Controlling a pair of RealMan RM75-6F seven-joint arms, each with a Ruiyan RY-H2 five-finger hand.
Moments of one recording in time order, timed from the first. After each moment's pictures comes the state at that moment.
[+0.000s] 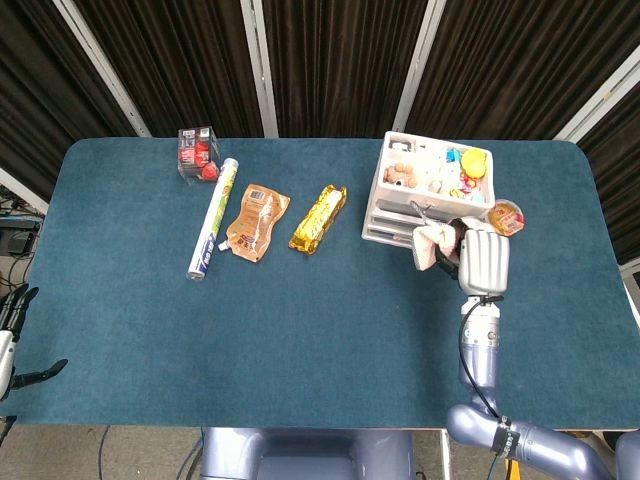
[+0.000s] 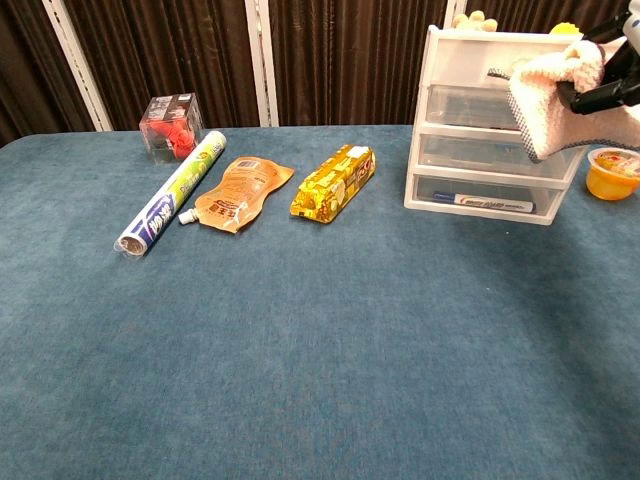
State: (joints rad) left arm -0.04 -1.06 -0.03 -1.73 1.41 1.44 0.00; right arm 0.54 -1.66 0.42 -1.49 -1.10 1.46 -0.46
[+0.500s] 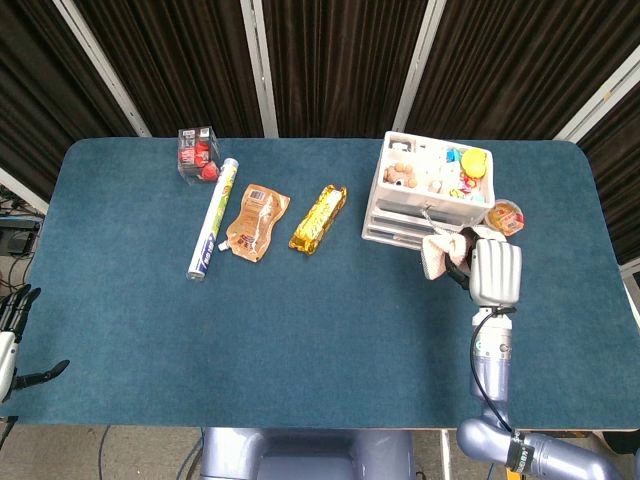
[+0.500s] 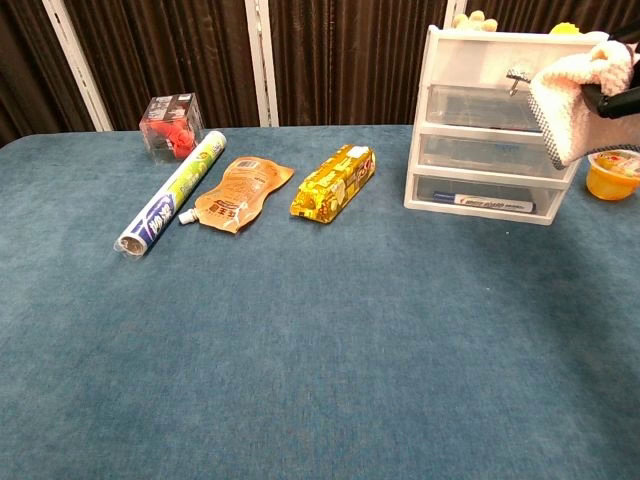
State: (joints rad) left arm -0.04 -1.07 -0.03 -1.73 1.42 1.45 0.00; right arm 0.49 -1.61 0.38 -1.58 -1.12 1.50 -0.48
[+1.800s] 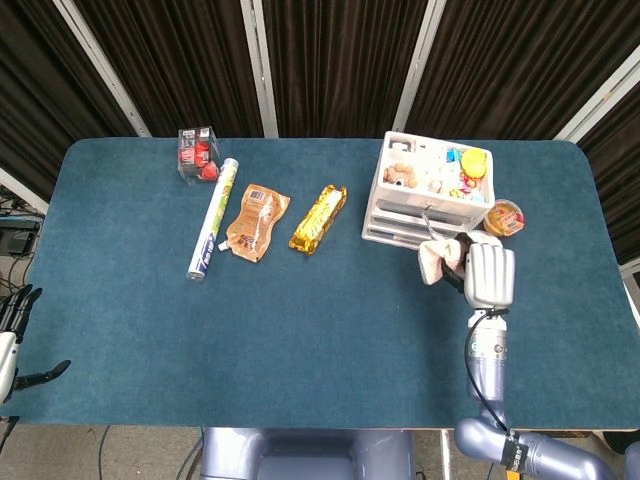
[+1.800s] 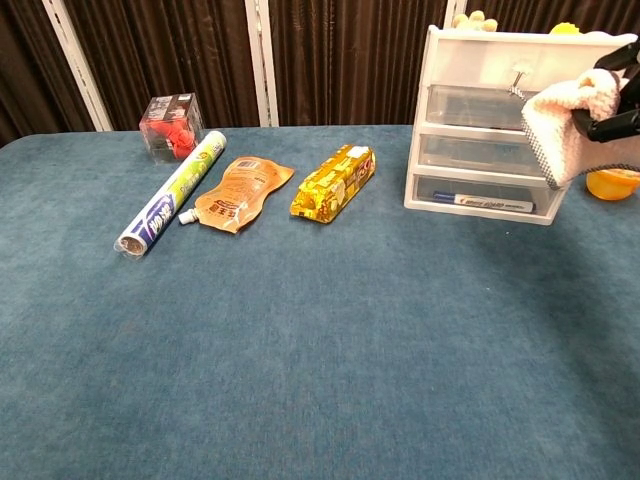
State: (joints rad) left arm -0.04 -1.07 -0.02 -1.73 1.43 1.45 -0.01; right arm 0.49 -1.65 0.36 -1.50 -1.12 1.48 -0.48
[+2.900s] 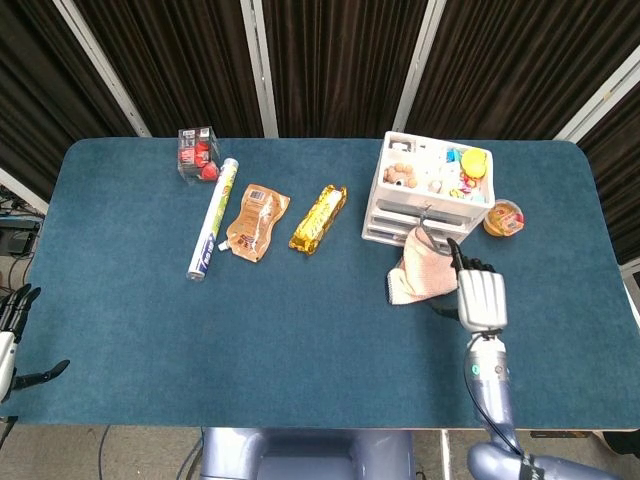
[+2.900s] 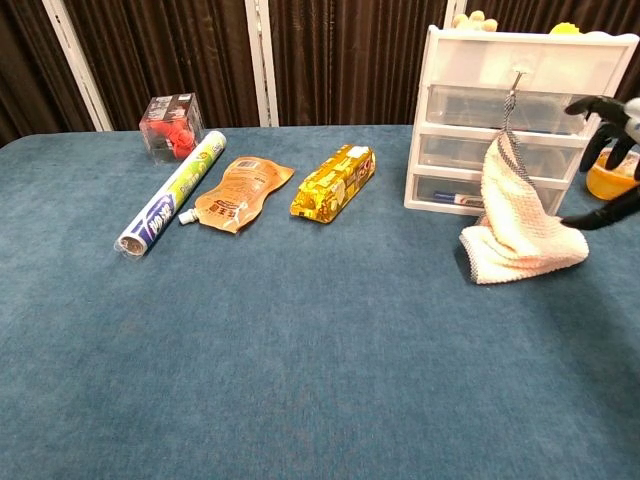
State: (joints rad) left arm -0.04 -1.06 -0.02 -1.73 1.44 1.46 -0.02; right arm 0.42 -1.56 0.22 -1.63 -1.11 1.43 -0.56
